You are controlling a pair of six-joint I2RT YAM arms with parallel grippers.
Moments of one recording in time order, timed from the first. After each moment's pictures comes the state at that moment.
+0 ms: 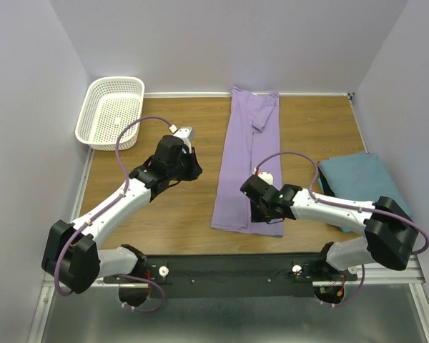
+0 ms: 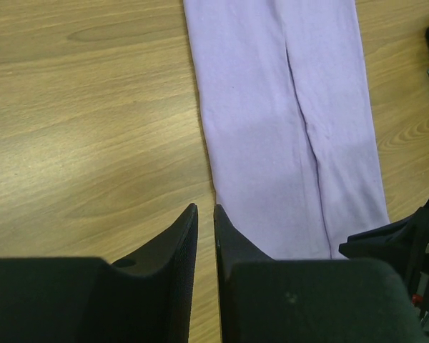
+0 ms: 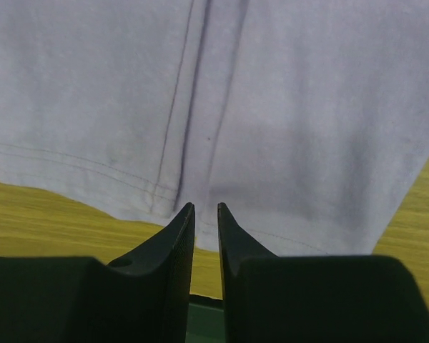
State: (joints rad) left arm -0.53 1.23 0.87 -0.26 0.10 -0.43; right arm 0.93 1.38 0.79 -0.57 0.21 0.81
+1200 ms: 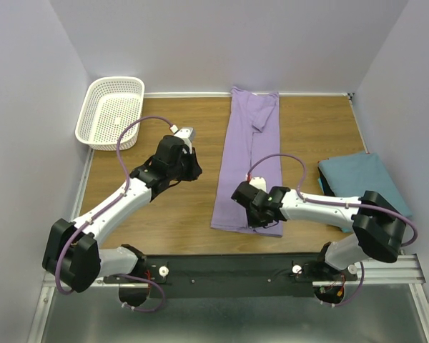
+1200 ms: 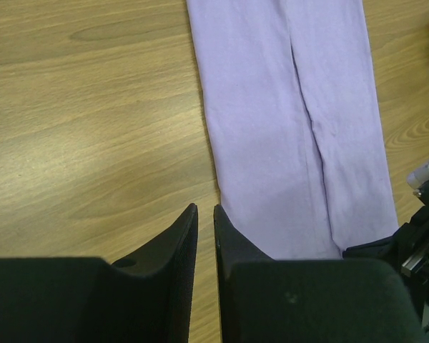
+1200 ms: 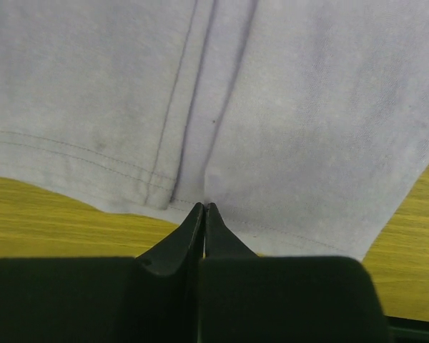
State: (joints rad) left arm -0.53 1.24 0.87 -0.26 0.10 -0.41; right arm 1.02 1.48 0.83 -0.64 0.26 0.82
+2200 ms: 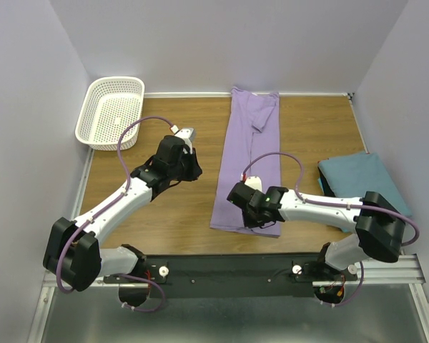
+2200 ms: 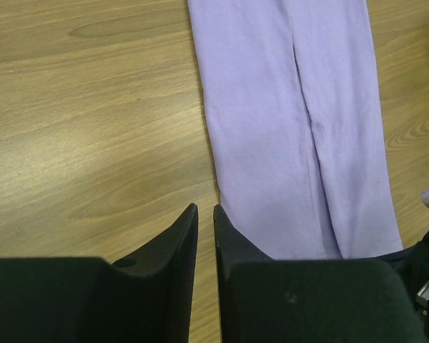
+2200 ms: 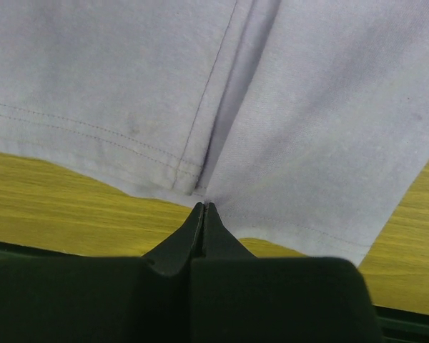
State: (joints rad) left arm -0.53 1.25 0.87 -0.26 0.10 -0.41; right arm 1.07 1.47 0.90 -0.68 0.27 0.83
